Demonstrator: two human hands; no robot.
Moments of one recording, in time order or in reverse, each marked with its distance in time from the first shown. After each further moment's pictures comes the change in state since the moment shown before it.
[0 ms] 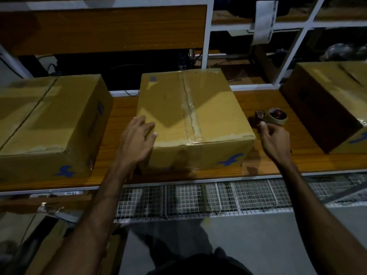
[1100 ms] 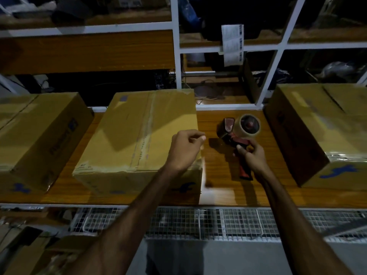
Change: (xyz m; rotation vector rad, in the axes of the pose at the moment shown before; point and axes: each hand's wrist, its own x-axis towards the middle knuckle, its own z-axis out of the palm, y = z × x) left_hand 0.066 0.281 0.119 -0.631 -0.022 -0.094; right_hand 0.103 0.088 -0.038 0.606 -0.323 0.216
